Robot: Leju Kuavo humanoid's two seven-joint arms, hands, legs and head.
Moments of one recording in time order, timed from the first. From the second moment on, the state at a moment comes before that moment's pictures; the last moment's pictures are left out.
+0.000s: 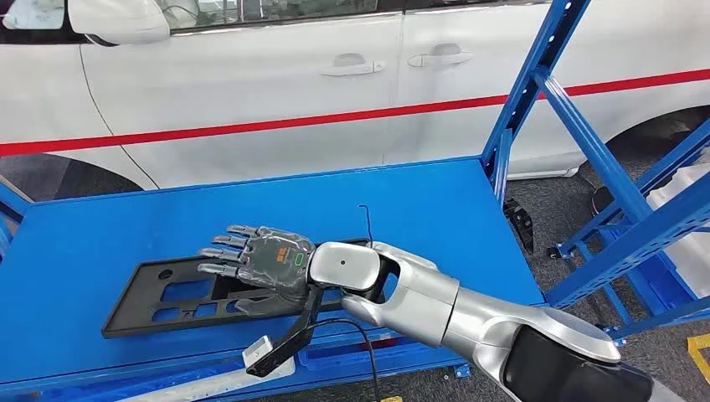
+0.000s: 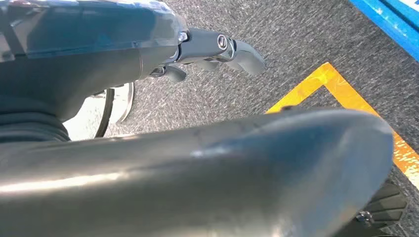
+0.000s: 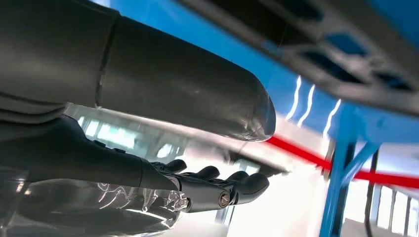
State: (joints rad) left arm -0.13 -0.18 0.85 -0.19 -1.51 0.17 0.02; right arm -0.89 0.00 1.23 -1.25 0.87 0.03 -0.27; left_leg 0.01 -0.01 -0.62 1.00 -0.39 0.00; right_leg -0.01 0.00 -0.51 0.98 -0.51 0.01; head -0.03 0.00
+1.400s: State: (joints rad) left arm -0.15 -0.18 0.87 -0.19 -1.54 0.16 0.04; right arm -0.58 -0.33 1.16 -1.43 0.85 -0.28 -0.25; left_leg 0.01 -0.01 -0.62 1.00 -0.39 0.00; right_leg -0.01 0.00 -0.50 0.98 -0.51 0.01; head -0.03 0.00
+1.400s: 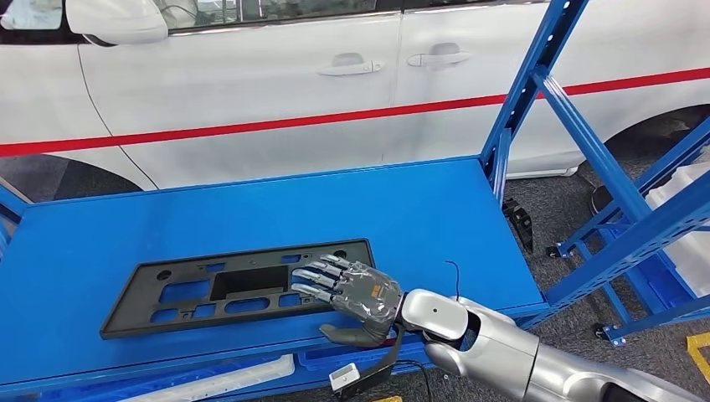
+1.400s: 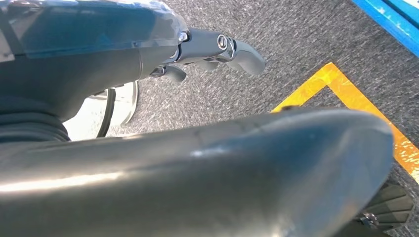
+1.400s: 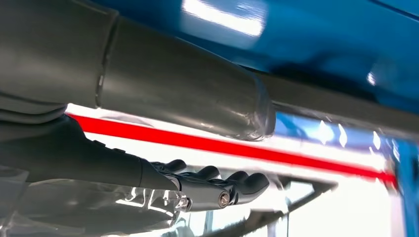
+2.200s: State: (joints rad) left arm -0.15 -0.19 0.84 -0.19 -1.57 0.17 0.07; right arm -0.34 0.06 0.95 -1.15 1.55 -0.69 0.09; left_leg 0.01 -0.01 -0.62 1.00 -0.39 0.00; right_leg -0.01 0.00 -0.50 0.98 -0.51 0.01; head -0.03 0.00
